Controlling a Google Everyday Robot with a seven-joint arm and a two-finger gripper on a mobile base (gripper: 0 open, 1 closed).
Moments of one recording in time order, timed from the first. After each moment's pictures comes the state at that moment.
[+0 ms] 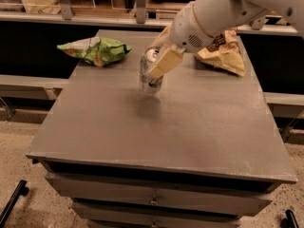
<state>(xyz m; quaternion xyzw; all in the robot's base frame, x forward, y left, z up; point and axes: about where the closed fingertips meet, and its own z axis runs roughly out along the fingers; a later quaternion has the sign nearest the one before) 0.577 -0.011 0.939 -0.65 0.66 0.16 0.34</state>
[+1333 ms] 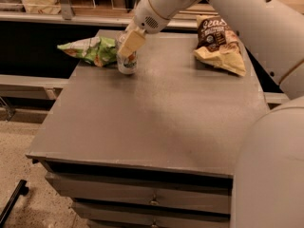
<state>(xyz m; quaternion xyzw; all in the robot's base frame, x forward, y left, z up) 0.683 0.064 0.930 -0.63 0.69 0.15 0.33</state>
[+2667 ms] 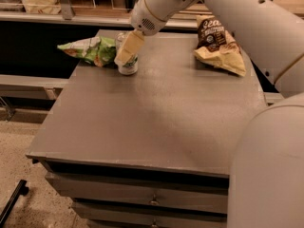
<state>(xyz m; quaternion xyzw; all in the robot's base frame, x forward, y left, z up) 0.683 0.072 0.924 -0.63 0.69 0.15 0.33</state>
